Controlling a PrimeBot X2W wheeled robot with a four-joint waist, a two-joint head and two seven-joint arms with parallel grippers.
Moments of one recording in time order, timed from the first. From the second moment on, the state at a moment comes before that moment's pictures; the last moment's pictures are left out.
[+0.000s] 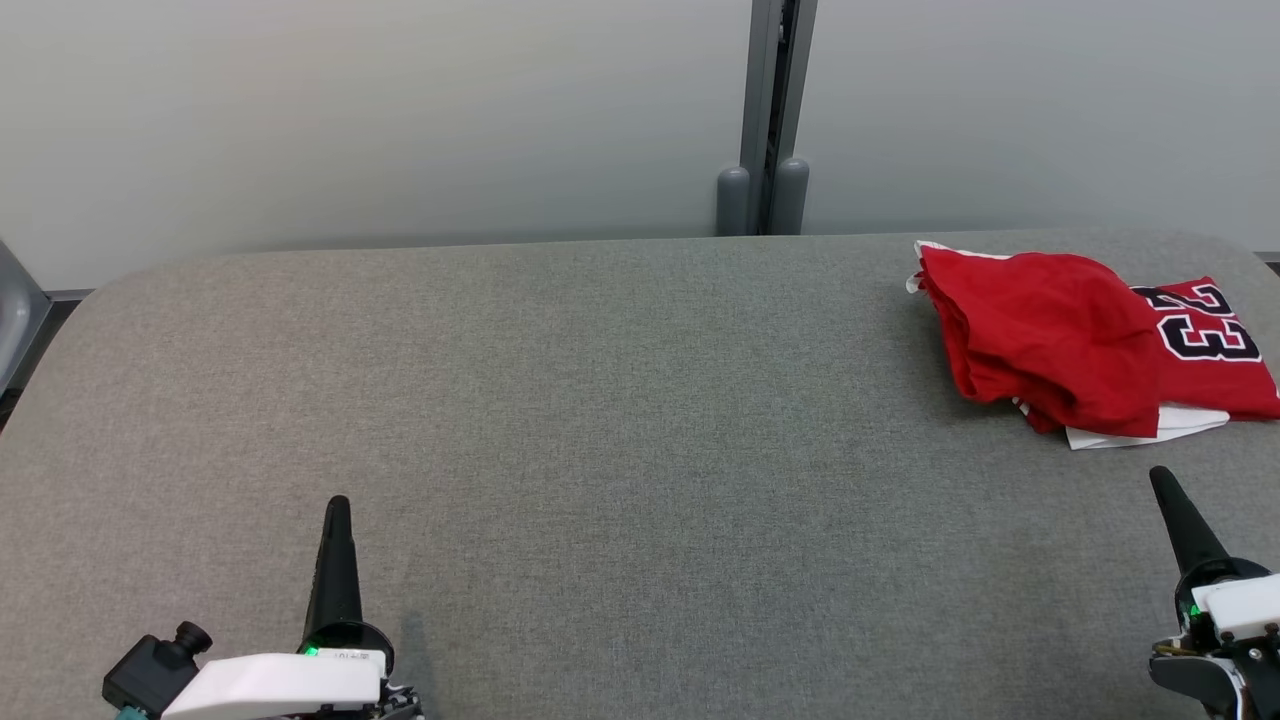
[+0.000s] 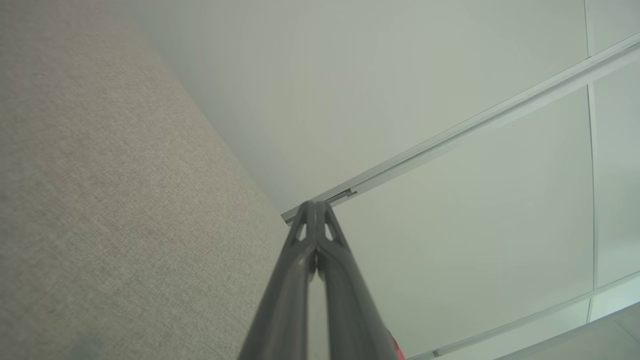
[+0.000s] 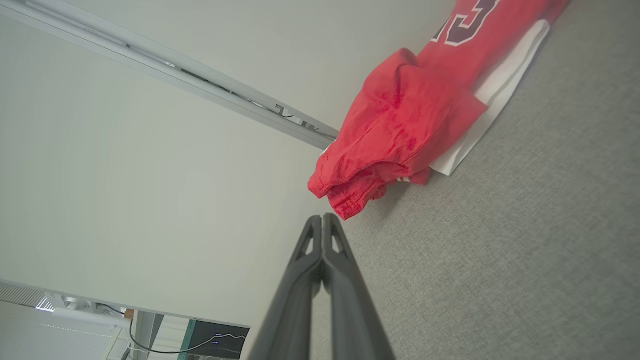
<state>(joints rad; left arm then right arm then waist) -0.01 0.04 -0.11 0.20 -1.19 -0.11 -0.24 -0.12 -0.10 -0.22 0.30 1.19 0.13 0.20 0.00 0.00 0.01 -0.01</state>
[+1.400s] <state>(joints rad) -0.03 0.05 -0.16 0.17 -1.52 -0.12 -0.23 -0.17 -0.08 -0.34 0.33 1.48 0.13 0.37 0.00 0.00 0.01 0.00</state>
